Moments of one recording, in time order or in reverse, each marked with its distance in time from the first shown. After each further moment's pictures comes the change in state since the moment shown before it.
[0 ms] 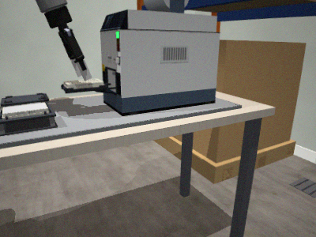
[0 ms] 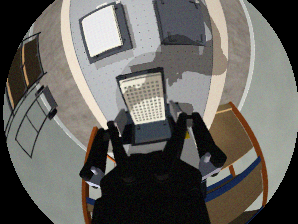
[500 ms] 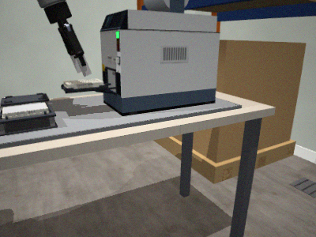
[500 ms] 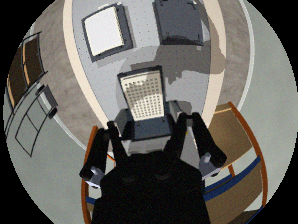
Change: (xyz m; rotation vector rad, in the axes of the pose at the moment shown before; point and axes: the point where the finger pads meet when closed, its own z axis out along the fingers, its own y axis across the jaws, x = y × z) arm -0.005 0.001 -0.013 -0.001 0.000 -0.004
